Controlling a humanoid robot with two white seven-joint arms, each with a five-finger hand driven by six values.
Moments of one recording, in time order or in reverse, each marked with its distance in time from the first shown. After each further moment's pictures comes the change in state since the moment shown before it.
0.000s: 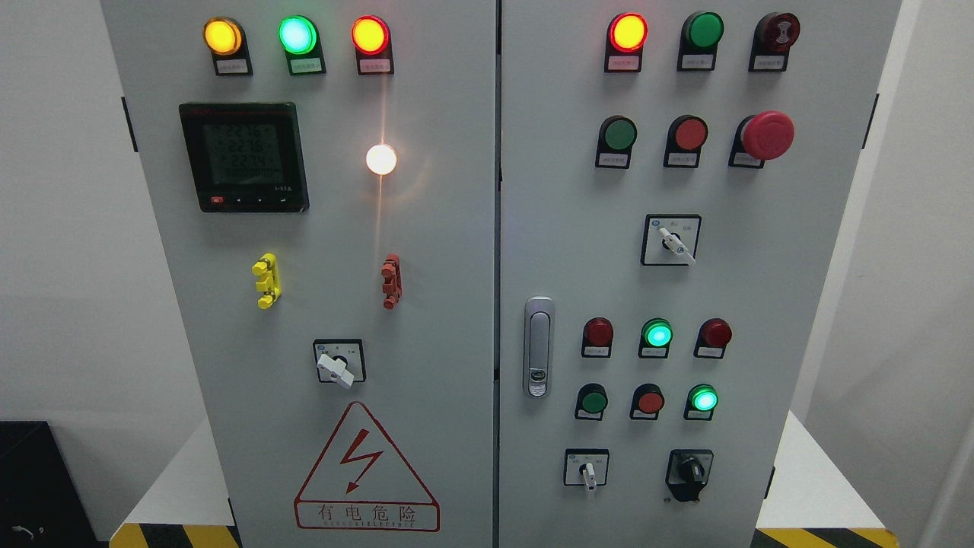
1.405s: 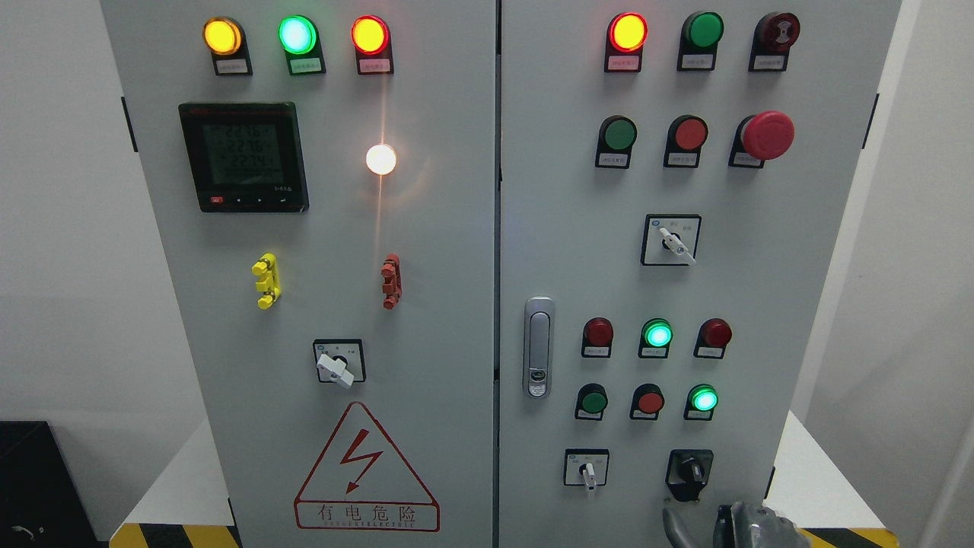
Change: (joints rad) left arm 0.000 0.000 0.000 0.000 0.000 0.000 0.000; right arm -0.104 -0.007 -0.014 -0.022 0.054 0.067 0.059
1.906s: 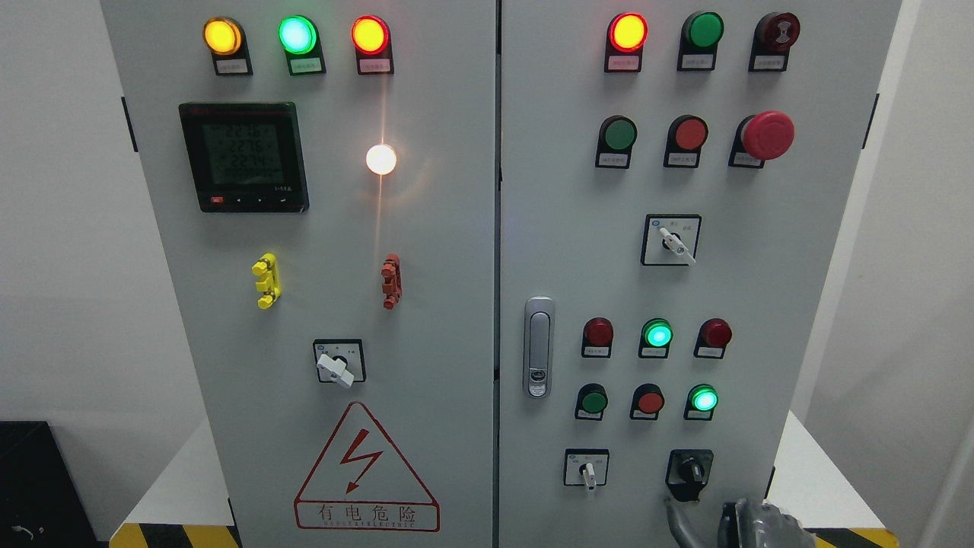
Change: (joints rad) left arm 0.000 0.000 0.000 0.000 0.000 0.000 0.000; right arm -0.020 -0.012 0.006 -0.003 0.002 0.034 0.021
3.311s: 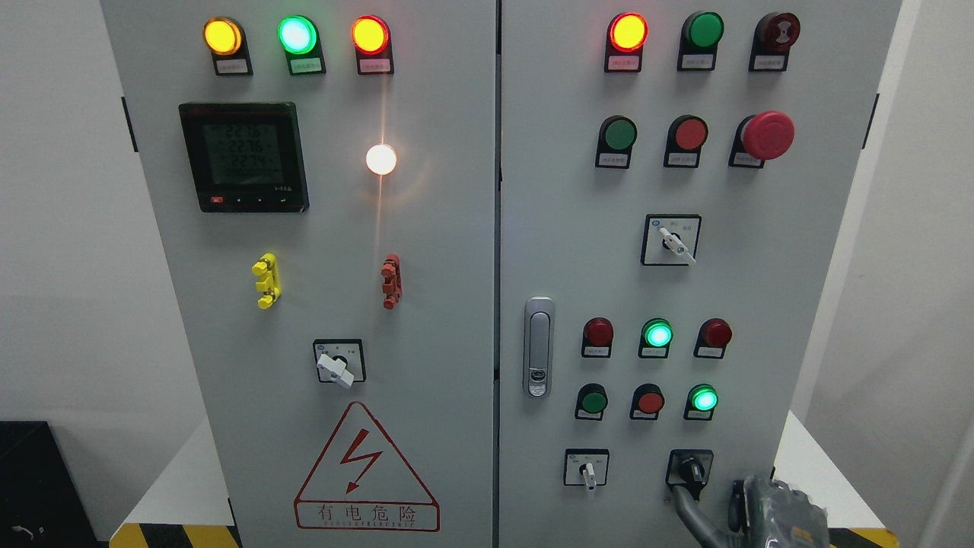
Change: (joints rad) left arm 0.000 0.000 0.000 0.000 0.000 0.000 0.000; right arm -0.032 -0.054 0.025 0.007 0.040 0.035 0.001
